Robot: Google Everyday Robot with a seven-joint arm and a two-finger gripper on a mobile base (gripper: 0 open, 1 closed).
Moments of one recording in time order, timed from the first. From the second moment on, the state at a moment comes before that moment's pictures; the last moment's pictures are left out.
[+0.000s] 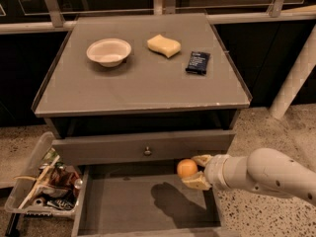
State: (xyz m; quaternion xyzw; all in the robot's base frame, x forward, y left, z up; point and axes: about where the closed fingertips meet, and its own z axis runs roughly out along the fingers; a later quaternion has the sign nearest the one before) arm 0.469 -0.130 0.610 -0.47 0.79 0.14 0.35
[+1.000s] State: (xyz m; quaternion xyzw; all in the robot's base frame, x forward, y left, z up) arm 0.470 -0.092 0.493 -0.49 0.77 0.19 0.36
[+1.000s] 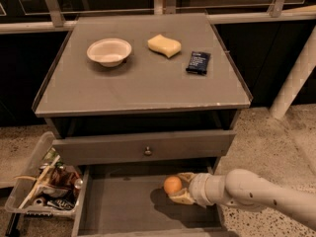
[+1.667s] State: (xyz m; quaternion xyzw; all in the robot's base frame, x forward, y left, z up) arm 0.491 -0.078 0.421 -0.51 0.77 0.16 0.34
